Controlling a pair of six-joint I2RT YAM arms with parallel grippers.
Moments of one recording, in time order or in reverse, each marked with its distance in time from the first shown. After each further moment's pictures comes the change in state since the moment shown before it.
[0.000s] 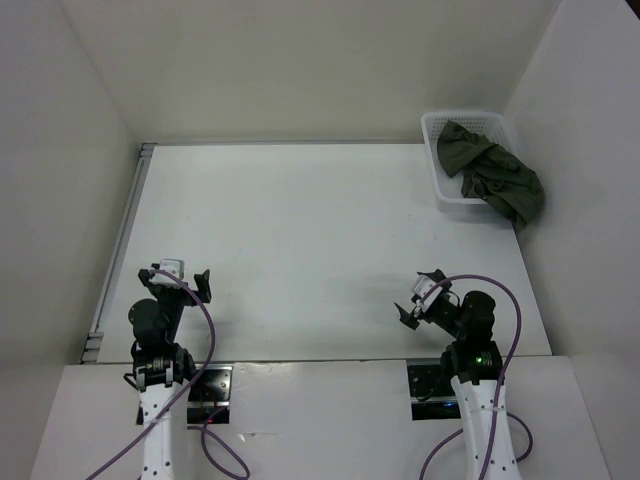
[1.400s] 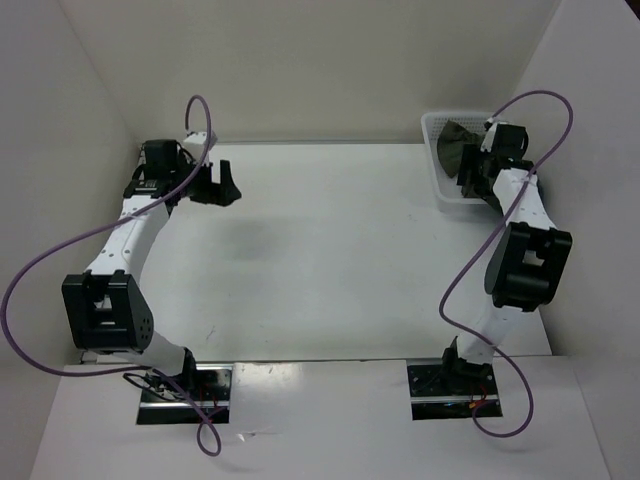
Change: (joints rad) left arm -0.199 1.499 1.267 -0.312 0.187 -0.001; right arm -0.218 1.772 1.458 -0.080 0.675 0.542
